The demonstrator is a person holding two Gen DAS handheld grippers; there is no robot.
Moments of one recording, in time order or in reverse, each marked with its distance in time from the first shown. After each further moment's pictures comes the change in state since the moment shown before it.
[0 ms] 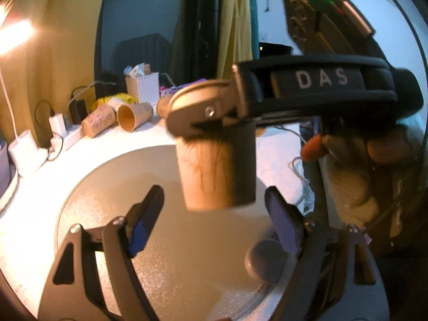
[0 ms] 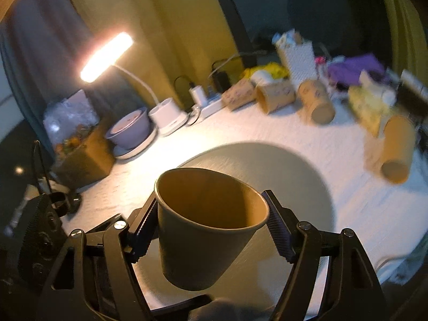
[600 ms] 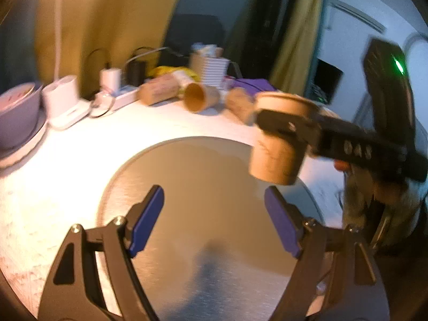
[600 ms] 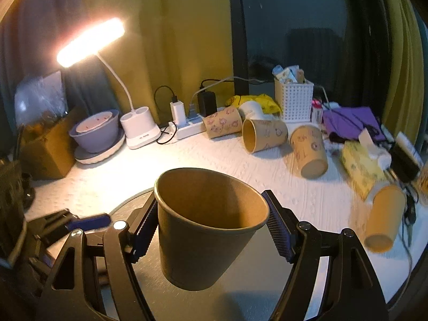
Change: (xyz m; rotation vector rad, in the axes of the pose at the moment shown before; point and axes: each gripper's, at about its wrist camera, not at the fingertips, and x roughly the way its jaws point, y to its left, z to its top) left arm -0.006 0.100 0.003 -0.318 0.051 0.126; right arm 0.056 0.012 0.029 -0.184 -0.062 -0.156
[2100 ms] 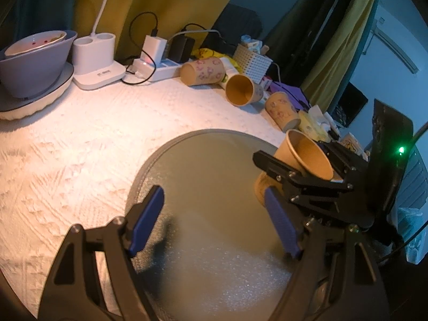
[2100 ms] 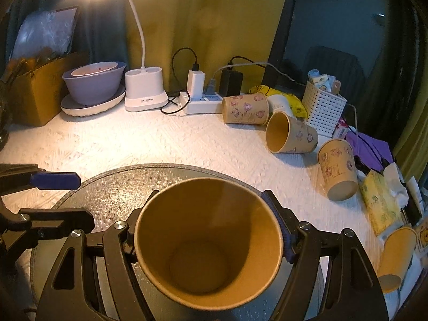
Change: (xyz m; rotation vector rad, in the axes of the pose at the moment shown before) left arm 0.016 0.055 0.000 -0.210 0.055 0.031; right arm 0.068 0.037 -0.020 -0.239 0.068 -0.039
